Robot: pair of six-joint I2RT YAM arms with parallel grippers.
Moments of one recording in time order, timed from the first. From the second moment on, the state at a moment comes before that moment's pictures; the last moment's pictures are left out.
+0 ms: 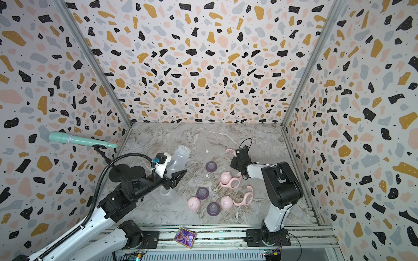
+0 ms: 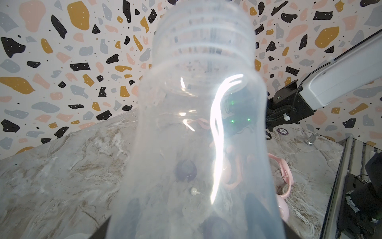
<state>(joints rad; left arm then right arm) -0.68 0.72 0.65 -0.15 0.10 -0.03 0.35 1.76 0.82 0.10 0.06 0.62</state>
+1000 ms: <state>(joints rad) -0.68 0.85 0.75 -0.11 0.52 -0.05 0.74 1.07 0.83 0.38 -0.23 0.07</state>
